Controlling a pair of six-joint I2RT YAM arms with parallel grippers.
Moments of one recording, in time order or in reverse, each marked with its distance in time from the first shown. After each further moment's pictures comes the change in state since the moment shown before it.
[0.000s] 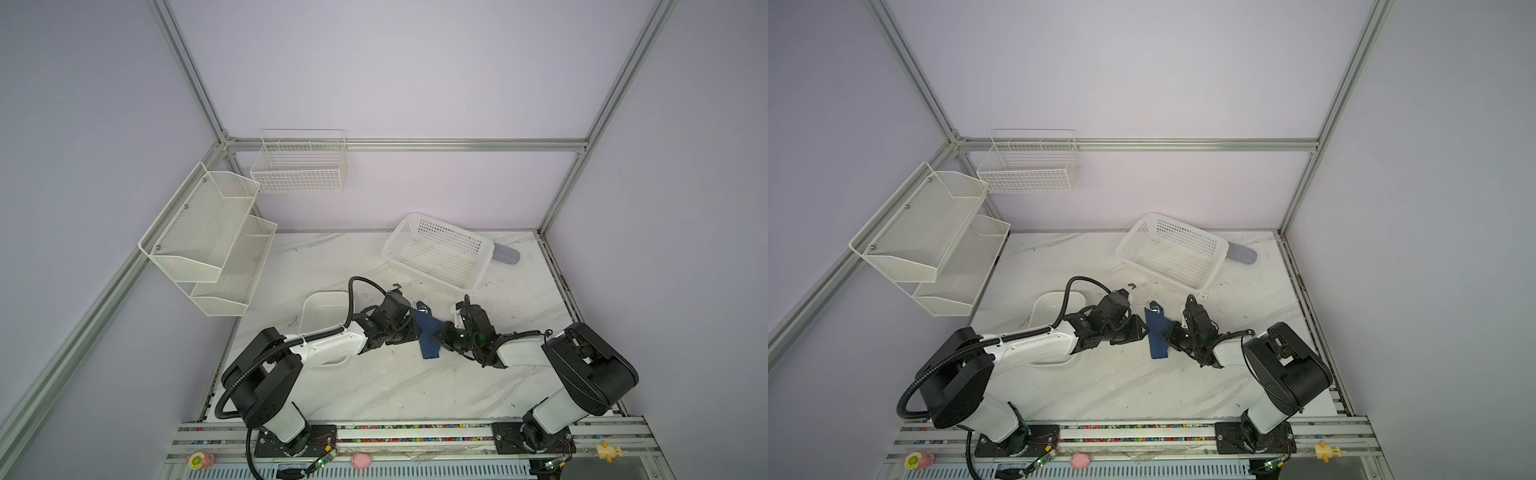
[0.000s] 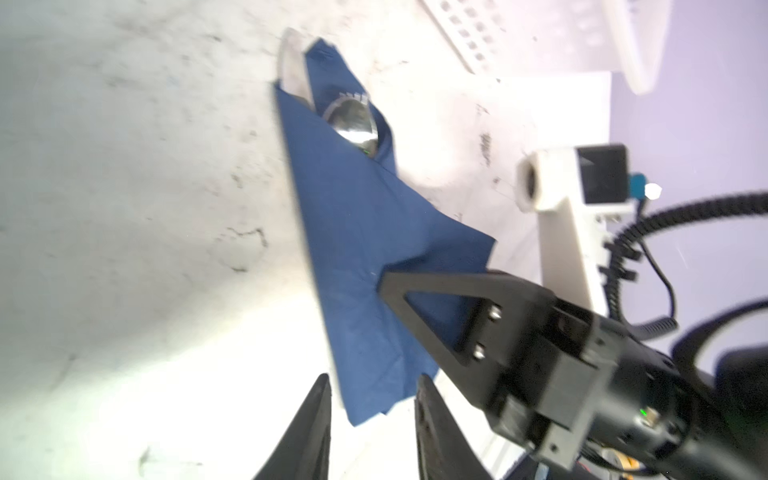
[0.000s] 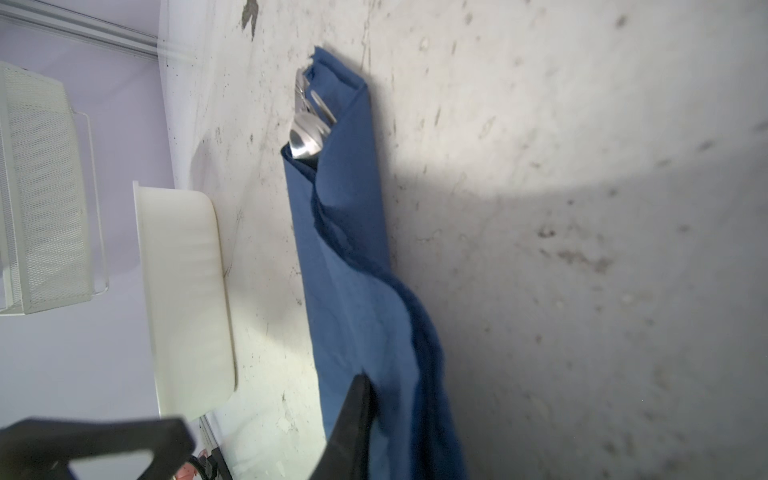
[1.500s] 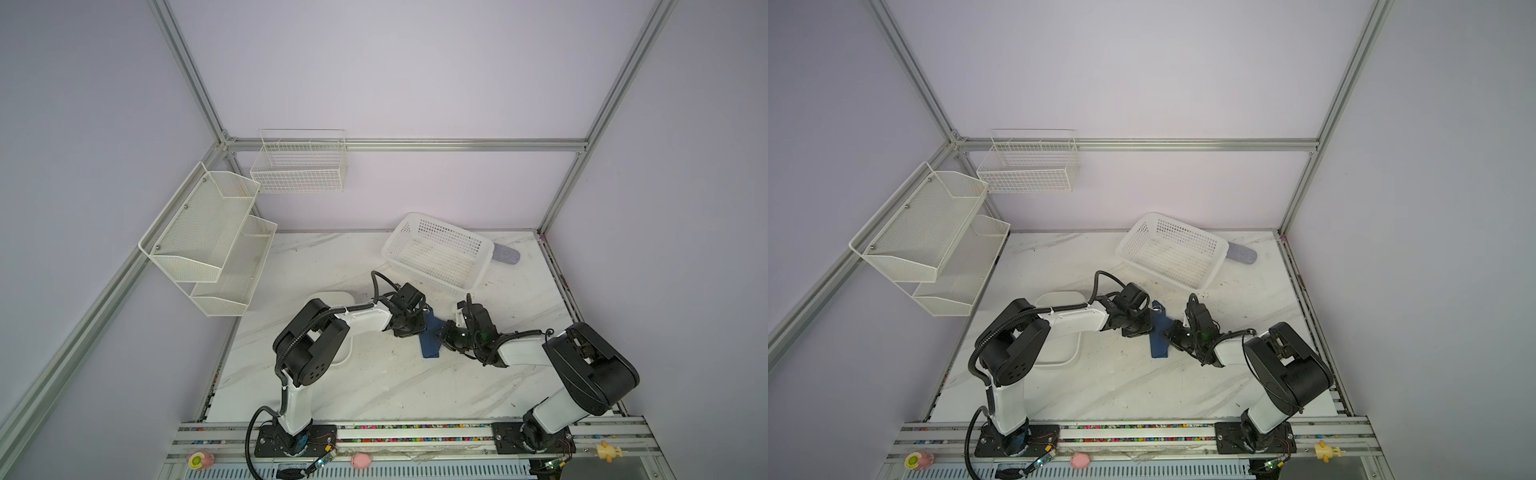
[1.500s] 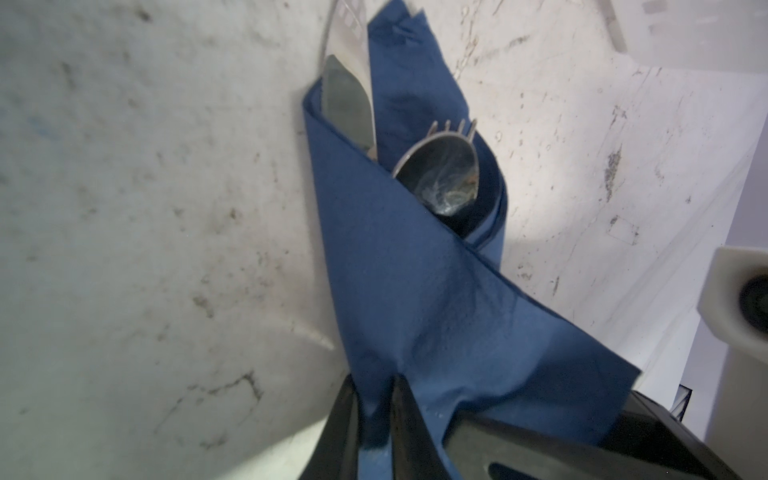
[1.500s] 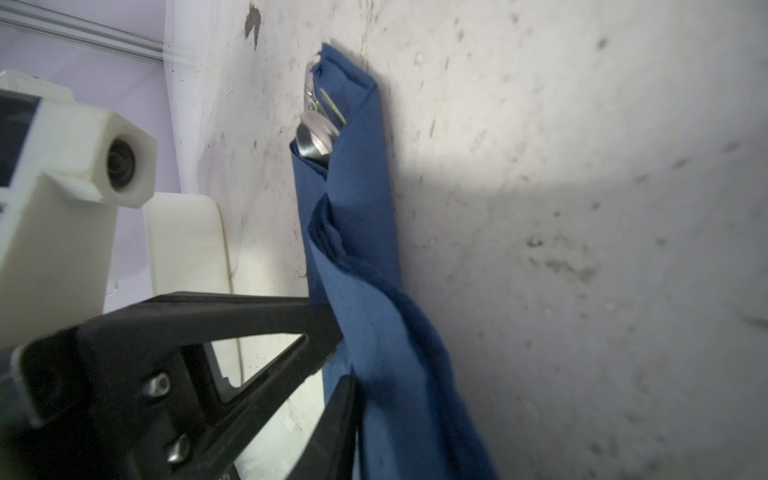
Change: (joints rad) left arm 0.021 0.333 0.279 -0.122 0.066 0.047; right arm -0.022 -0.006 0.000 -0.002 -0.019 -0.009
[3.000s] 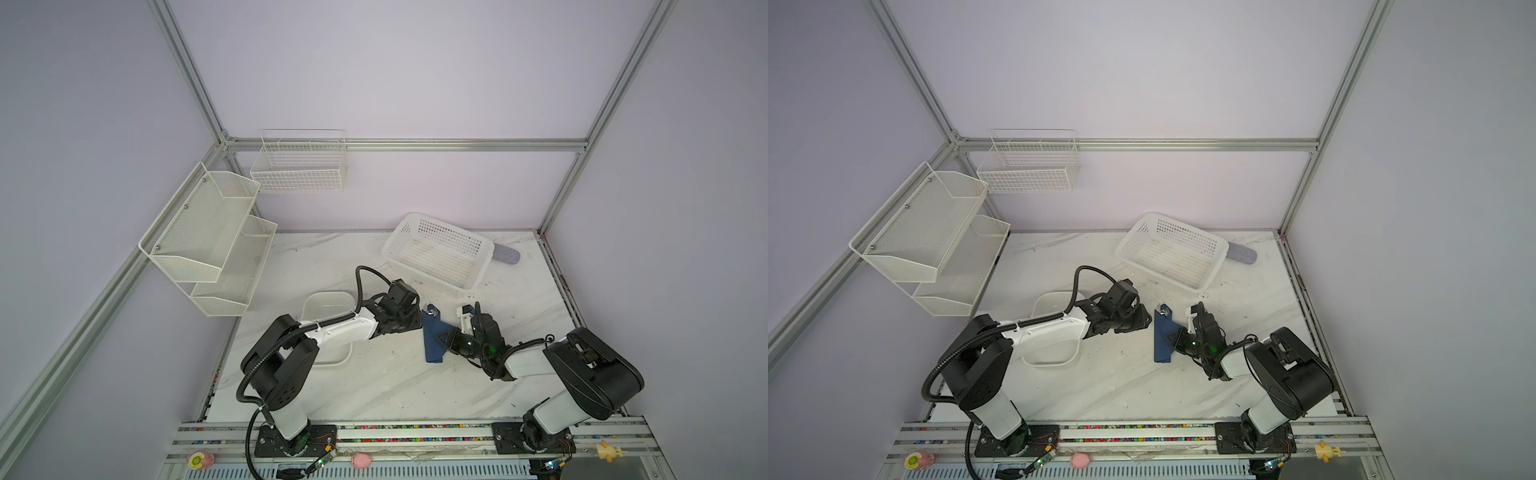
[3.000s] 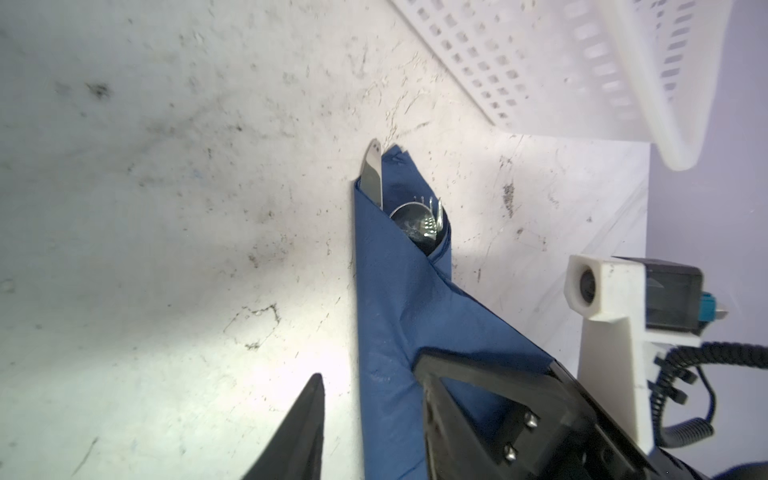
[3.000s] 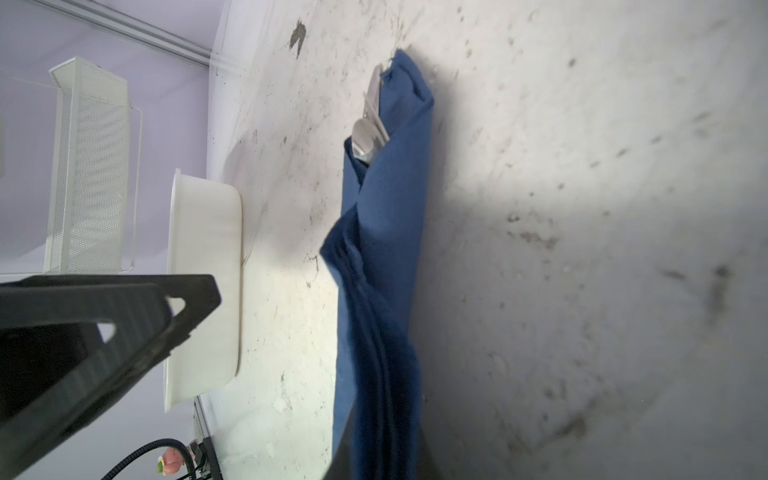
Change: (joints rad) left arm -0.016 -0.267 -0.143 0.060 -0.140 -0.012; right arm -0.006 -0.035 -0.151 0.257 -0.010 -0.076
